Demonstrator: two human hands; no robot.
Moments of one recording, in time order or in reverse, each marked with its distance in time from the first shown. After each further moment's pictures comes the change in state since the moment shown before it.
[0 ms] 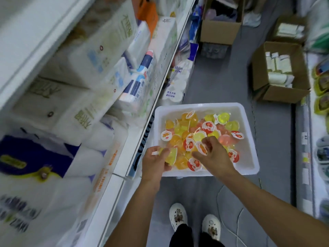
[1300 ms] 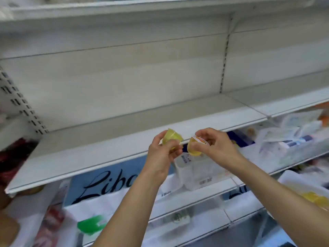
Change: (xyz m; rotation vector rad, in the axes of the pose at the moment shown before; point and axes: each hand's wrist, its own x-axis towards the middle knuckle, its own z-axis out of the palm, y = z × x) left_hand -0.491 -0.095 -0.361 -0.844 0.442 0.660; right_hand -0.490 -0.254 0.093 0.109 -0.724 -0.947
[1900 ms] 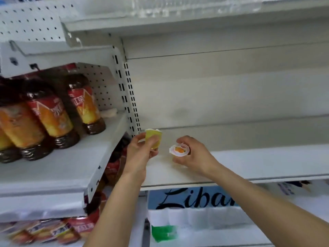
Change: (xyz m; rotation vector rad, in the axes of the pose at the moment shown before) left_hand 0.027 0.174 -0.320 0.165 0.460 0.289; right_hand 0.080 -0.111 0.354 -0.291 -0.342 -0.292
